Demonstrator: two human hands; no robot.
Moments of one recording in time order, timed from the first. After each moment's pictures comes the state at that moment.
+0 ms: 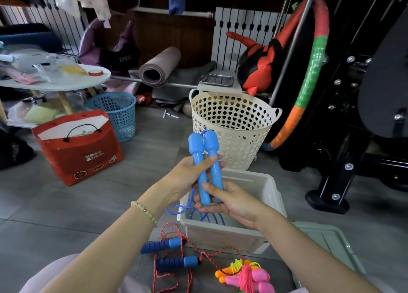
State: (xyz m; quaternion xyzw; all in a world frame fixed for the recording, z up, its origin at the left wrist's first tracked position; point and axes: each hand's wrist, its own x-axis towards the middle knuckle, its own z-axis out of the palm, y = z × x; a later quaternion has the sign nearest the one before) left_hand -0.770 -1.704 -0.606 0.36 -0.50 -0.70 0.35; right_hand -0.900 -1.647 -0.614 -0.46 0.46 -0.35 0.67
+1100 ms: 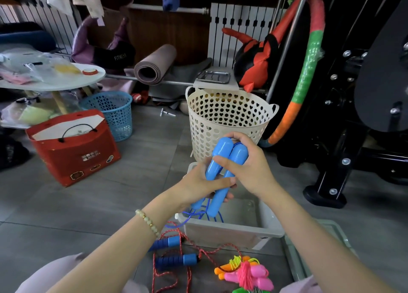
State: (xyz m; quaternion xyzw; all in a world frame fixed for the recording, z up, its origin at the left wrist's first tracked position) left_hand -0.786 -1.675 -0.596 0.34 -0.58 -0.69 0.27; right_hand -0.930 -1.665 -0.581 -0.60 0.48 -0.54 0.33
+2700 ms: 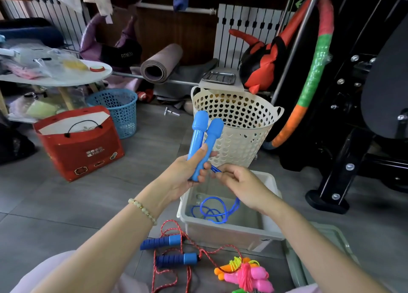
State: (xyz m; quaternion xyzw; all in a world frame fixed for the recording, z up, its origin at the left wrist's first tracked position) left_hand -0.767 -1.699 -0.596 0.39 -0.42 -0.72 0.38; right_hand -0.922 -1.662 -0.608 -0.65 0.53 -0.34 0.43
